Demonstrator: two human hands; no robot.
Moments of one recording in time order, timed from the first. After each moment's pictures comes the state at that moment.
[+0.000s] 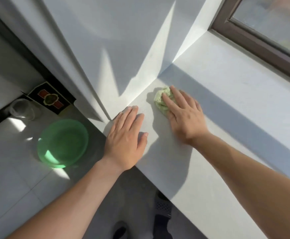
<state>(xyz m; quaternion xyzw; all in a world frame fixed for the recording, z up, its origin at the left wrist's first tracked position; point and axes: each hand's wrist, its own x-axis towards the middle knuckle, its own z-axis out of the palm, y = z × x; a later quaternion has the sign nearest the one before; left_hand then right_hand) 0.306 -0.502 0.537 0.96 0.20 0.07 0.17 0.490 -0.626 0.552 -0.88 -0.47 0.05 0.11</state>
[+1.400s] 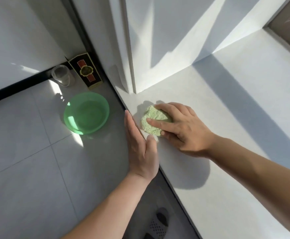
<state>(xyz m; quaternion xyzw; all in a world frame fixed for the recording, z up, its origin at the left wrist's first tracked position) 0.294 -0.608 0.533 0.64 0.50 0.32 0.49 0.464 -0.628 0.553 -0.62 -0.77 0.09 0.14</state>
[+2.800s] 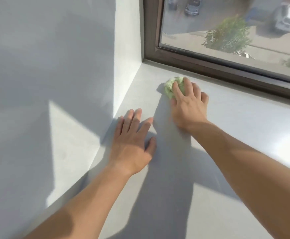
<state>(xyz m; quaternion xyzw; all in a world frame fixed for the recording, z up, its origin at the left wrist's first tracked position) 0.504 -0.513 0.530 0.99 0.06 0.01 0.14 0.656 -0.658 0.540 -0.98 -0.19 0.00 0.09</state>
